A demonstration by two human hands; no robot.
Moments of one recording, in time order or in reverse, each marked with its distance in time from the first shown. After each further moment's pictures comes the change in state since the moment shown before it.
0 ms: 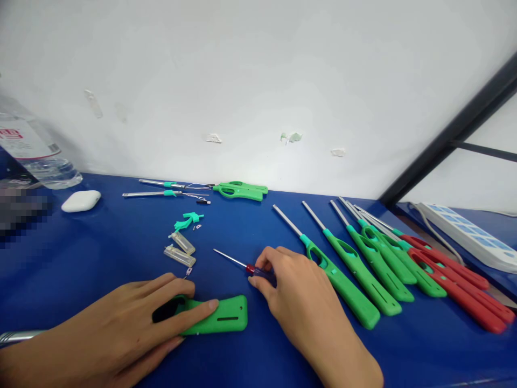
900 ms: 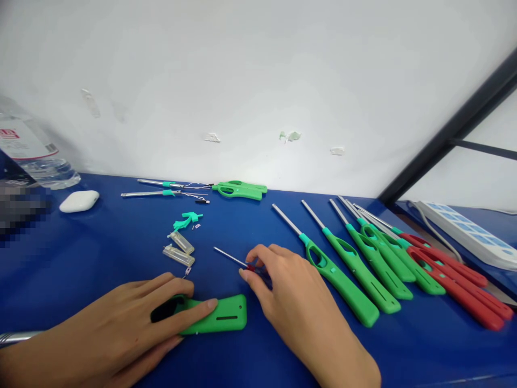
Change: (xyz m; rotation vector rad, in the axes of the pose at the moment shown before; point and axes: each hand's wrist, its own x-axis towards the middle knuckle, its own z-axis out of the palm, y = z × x) left_hand 0.000 0.000 0.000 -0.003 0.016 -0.001; right_hand -0.001 -0.007 -0.001 0.060 0.011 -0.121
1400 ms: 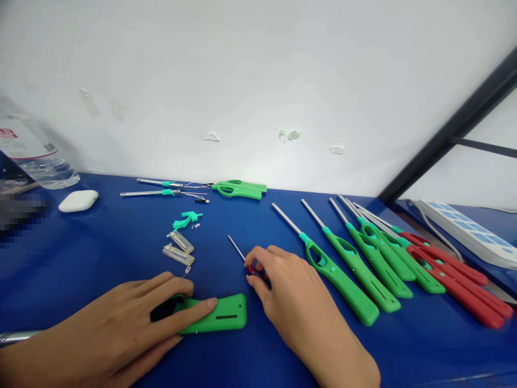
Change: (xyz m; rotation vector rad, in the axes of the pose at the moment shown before) left_hand 0.002 0.000 -0.001 0.010 -0.020 -0.011; right_hand 0.001 0.003 0.000 -0.023 -0.101 0.029
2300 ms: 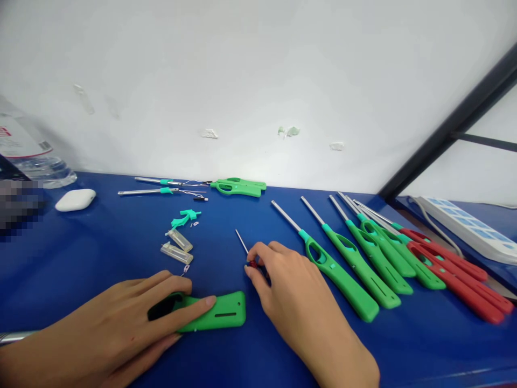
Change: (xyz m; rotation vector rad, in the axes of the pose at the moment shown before) left_hand -0.003 0.000 0.000 -0.022 0.023 0.001; right_hand 0.000 0.000 0.000 -0.041 0.032 0.028
